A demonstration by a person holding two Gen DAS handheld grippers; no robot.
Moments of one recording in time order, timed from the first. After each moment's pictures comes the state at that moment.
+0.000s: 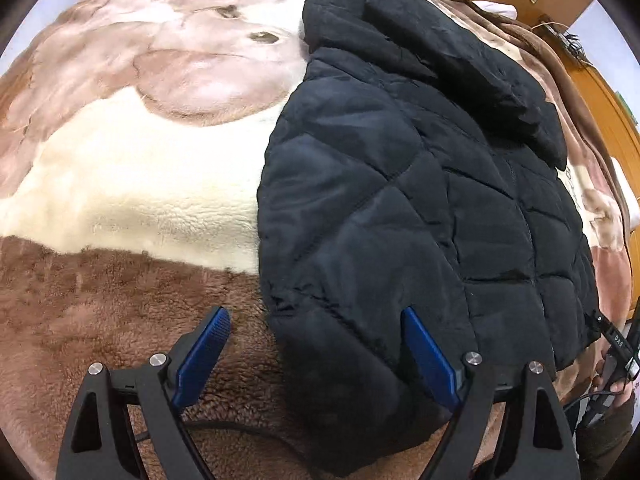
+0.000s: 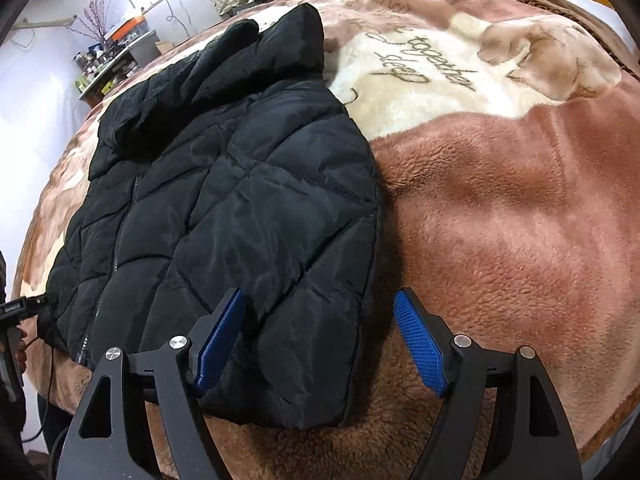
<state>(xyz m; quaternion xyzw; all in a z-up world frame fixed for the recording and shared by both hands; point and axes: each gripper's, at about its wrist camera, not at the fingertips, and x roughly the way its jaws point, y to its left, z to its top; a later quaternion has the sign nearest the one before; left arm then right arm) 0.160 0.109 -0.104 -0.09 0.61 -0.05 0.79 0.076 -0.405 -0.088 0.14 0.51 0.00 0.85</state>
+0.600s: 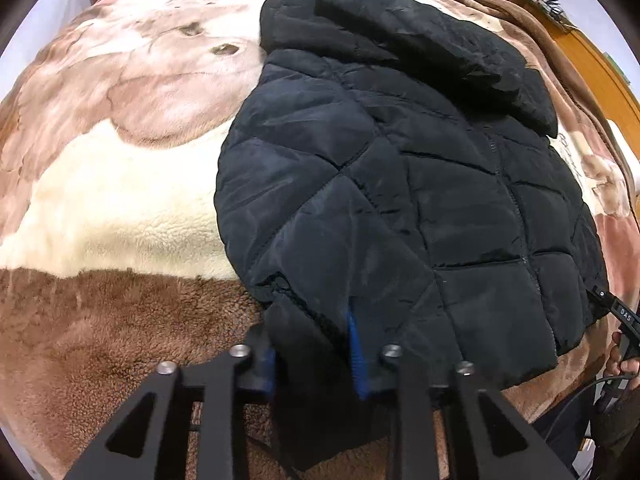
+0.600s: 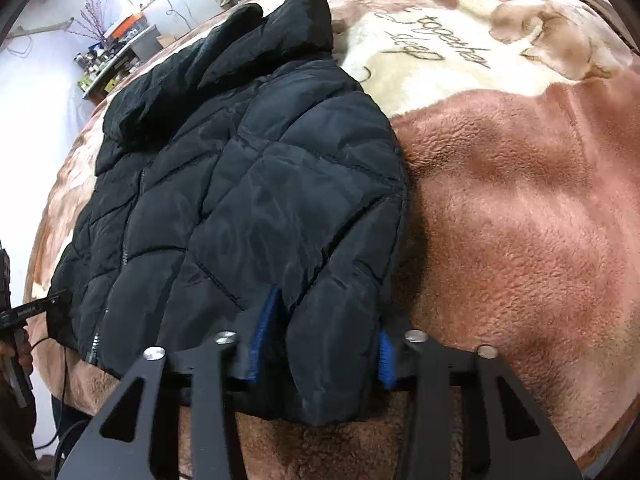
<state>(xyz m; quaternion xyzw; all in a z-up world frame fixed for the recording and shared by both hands) 0.164 0.070 -0.091 -0.03 0.61 -0.07 0.79 0.074 -0.400 -0.093 0.18 0.53 0.02 0.83</state>
